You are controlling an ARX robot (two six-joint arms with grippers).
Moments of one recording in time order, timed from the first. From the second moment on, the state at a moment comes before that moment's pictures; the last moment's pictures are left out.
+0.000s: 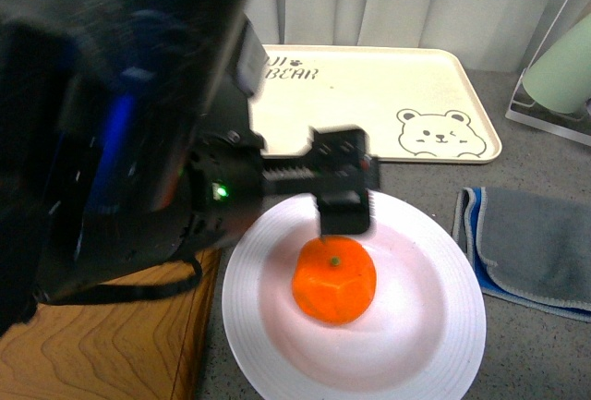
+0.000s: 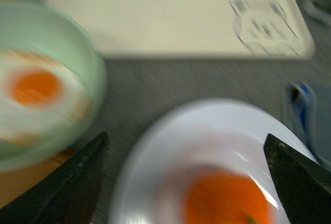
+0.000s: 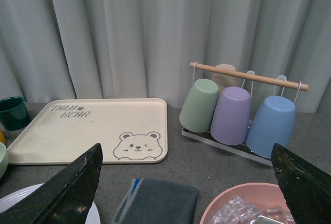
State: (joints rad) left arm -0.58 1.82 0.57 0.80 -0.33 -0.34; right arm 0.00 0.00 0.01 0.00 0.00 0.00
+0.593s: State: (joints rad) left arm -0.26 1.27 0.07 1.18 -0.25 -0.01; right arm 0.00 0.00 0.01 0.00 0.00 0.00
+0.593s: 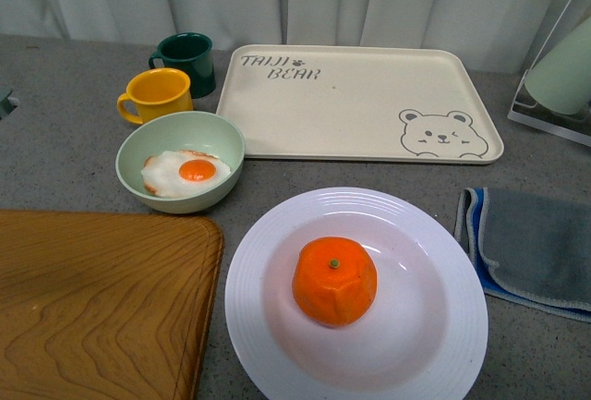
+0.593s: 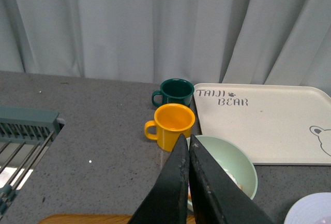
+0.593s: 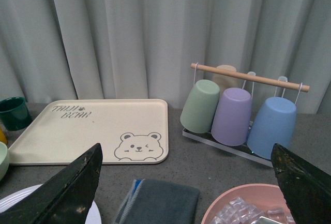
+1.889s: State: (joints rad) left arm 0.00 0.26 0.02 0.26 0.00 -0.01; right arm 0.00 0.00 0.01 0.00 0.00 0.00
